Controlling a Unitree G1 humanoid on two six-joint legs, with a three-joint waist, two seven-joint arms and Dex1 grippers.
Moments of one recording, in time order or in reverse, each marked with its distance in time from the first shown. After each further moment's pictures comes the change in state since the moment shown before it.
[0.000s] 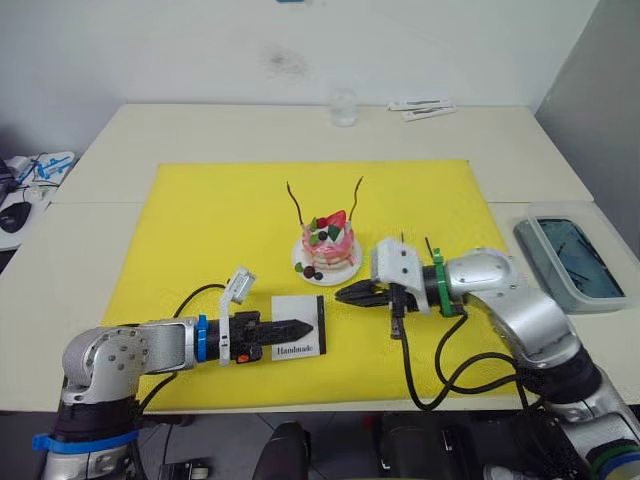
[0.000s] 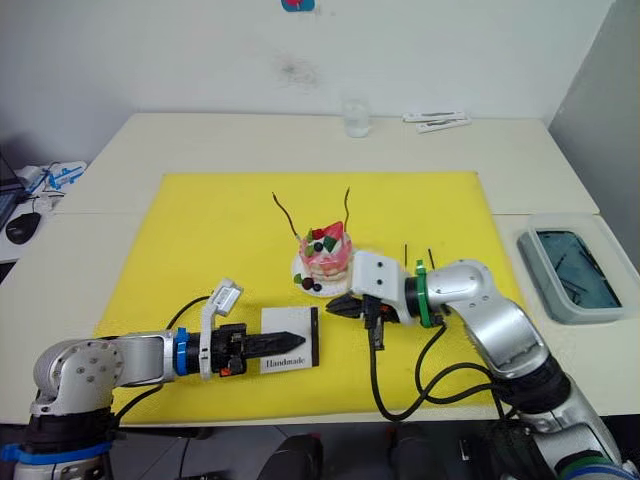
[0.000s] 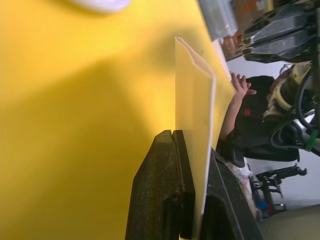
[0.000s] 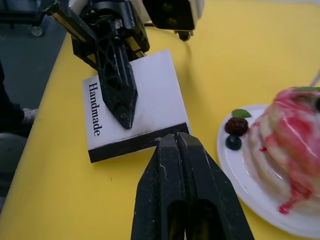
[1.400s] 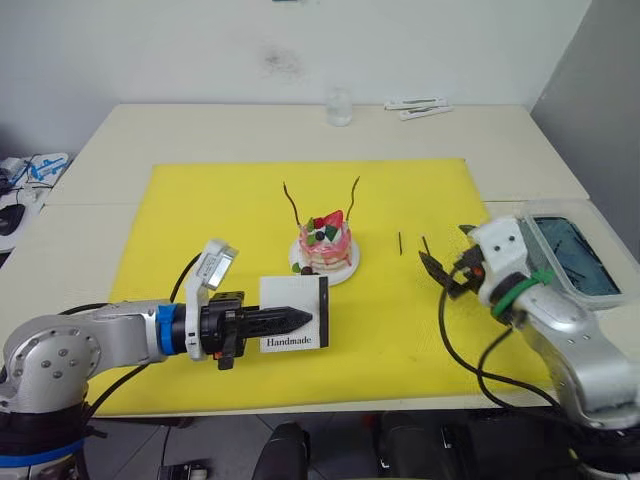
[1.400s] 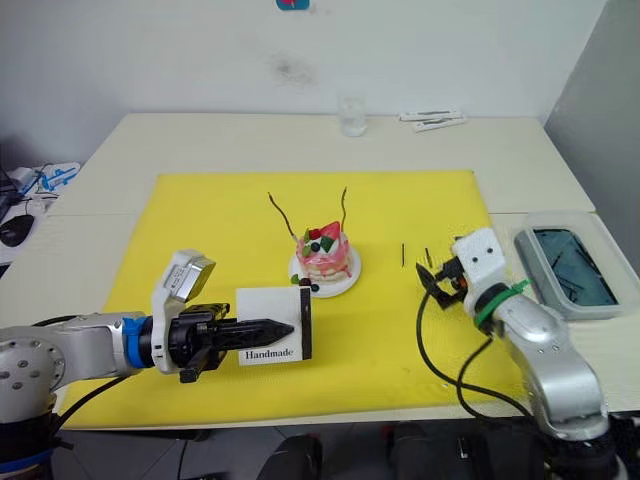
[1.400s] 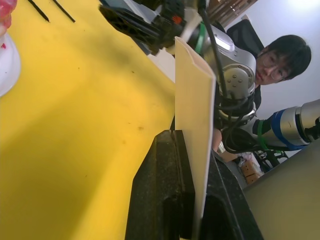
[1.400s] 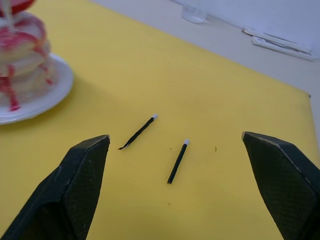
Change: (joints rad) left arm 0.027 0.238 -0.009 -0.140 -0.340 -0.162 0.006; right arm 0.280 0.107 -0.271 -0.043 -0.091 0.061 -0.746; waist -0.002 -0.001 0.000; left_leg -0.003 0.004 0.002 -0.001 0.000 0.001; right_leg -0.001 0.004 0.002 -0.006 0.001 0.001
